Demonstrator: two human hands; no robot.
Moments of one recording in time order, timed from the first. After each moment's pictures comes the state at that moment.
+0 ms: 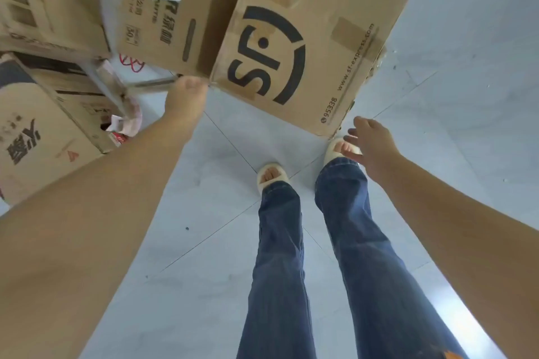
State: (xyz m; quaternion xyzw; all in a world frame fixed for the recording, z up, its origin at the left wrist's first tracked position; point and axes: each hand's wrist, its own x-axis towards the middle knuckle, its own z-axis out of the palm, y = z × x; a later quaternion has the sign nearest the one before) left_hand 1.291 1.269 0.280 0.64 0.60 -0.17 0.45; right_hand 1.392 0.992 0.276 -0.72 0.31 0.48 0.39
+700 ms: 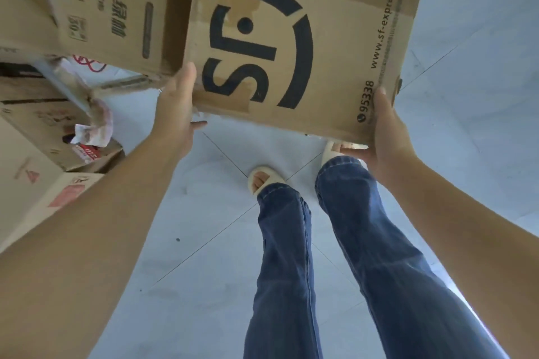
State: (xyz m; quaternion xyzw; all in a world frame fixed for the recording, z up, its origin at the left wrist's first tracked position) left_hand 1.314 1.250 0.231 0.52 0.62 -0.09 0.58; right_hand 1.417 0.985 0.224 -0.65 0.39 0.41 0.50
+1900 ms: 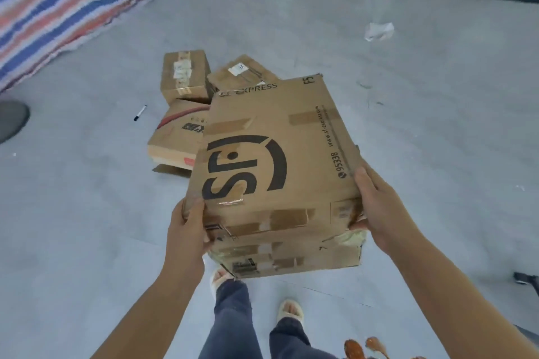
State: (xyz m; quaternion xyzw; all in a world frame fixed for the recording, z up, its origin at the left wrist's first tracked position) left_hand 1.141 0.967 0.713 0.23 0.70 0.44 0.51; right_hand 1.411 0.978 0.734 -0.70 -0.29 0.52 0.39
